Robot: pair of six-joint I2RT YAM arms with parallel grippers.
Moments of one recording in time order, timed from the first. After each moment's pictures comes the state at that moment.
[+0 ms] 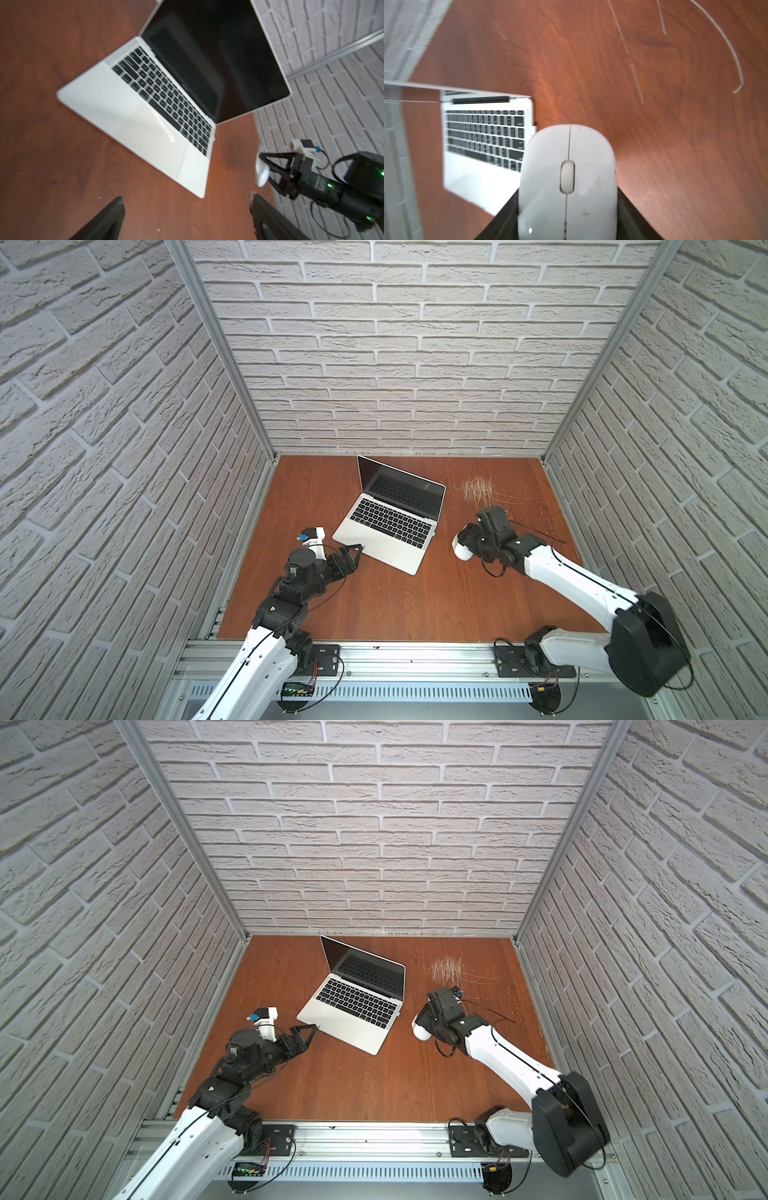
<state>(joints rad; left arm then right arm) -0.38 0.50 0.35 -0.27 0.23 -0.80 0.51 1.20 0.74 -0.37 0.06 1.00</state>
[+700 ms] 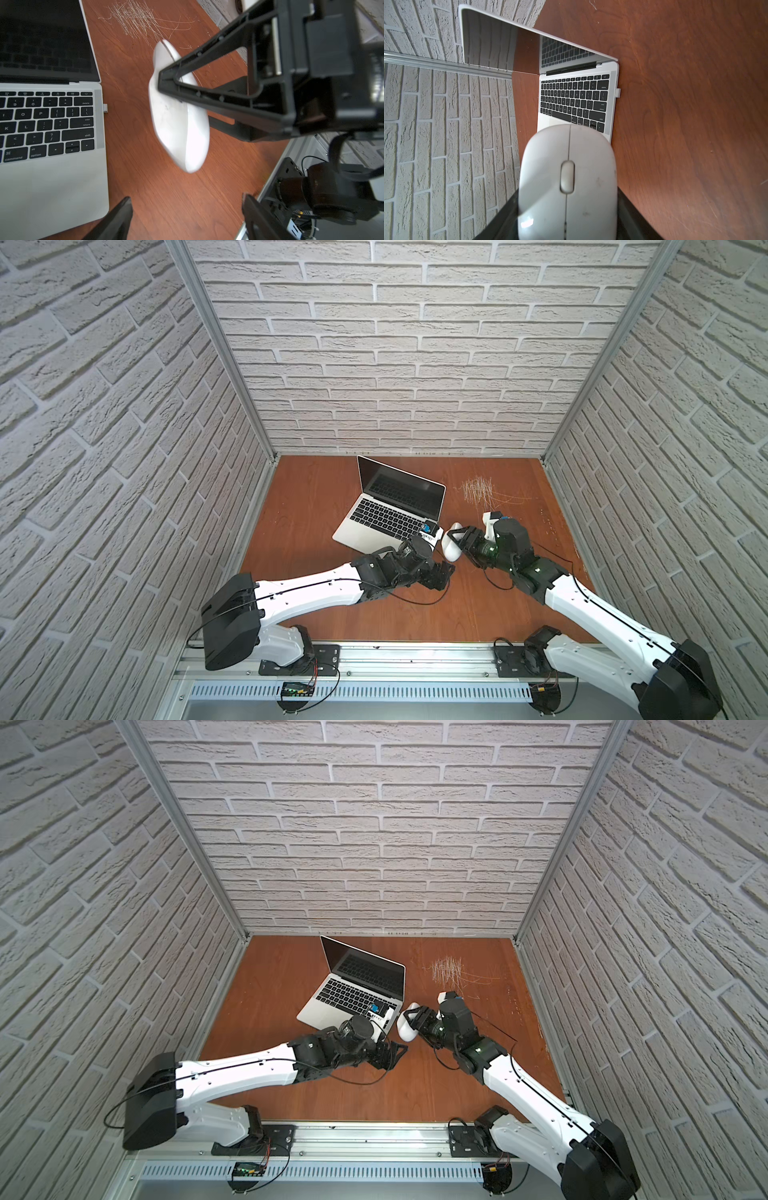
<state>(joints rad) -1.08 1.38 0.93 -0.16 -0.08 -0.52 0.56 0.98 0.60 -0.16 -0.18 1.16</state>
